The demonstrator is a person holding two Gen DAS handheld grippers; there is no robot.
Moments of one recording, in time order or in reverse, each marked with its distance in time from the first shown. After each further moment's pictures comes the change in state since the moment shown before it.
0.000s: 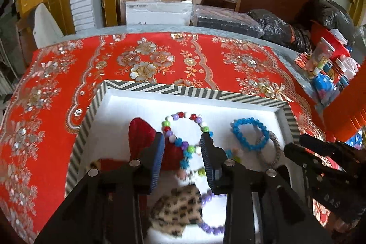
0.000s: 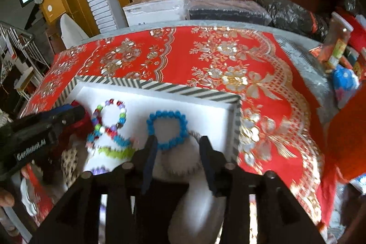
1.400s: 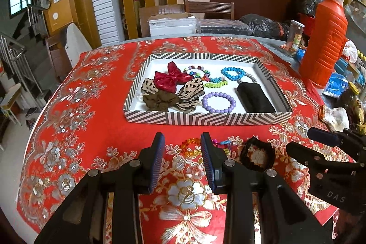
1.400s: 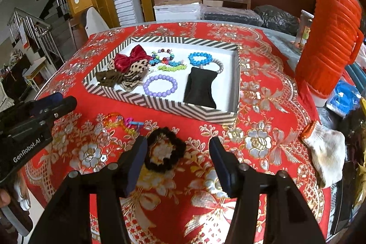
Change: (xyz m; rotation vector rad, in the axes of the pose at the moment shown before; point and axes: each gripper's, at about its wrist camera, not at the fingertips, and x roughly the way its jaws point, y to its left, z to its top) left arm -0.157 -0.007 -0.164 0.079 -0.131 0.122; right arm -0.132 0.062 -0.162 -0.043 -0.056 0.019
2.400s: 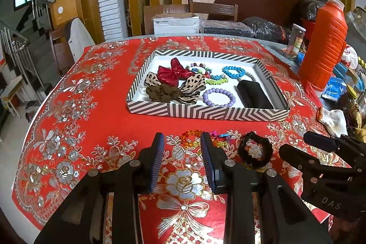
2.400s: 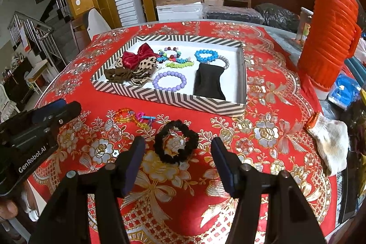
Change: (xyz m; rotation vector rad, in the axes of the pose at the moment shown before) left arm -0.007 0.004 -0.012 -0.038 -0.003 -0.004; right arm -0.006 0.012 -0.008 0.025 -0.002 0.018
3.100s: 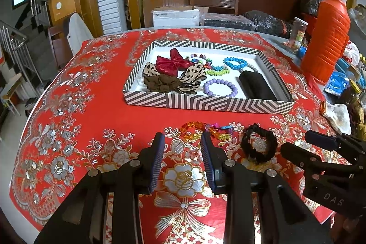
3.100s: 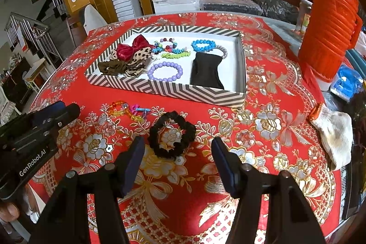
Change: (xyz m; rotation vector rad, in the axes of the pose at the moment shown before) left arm 0.015 -0.001 -0.009 -0.001 0.036 0.003; right arm 0.015 -0.007 -0.006 0.021 0.044 -0.002
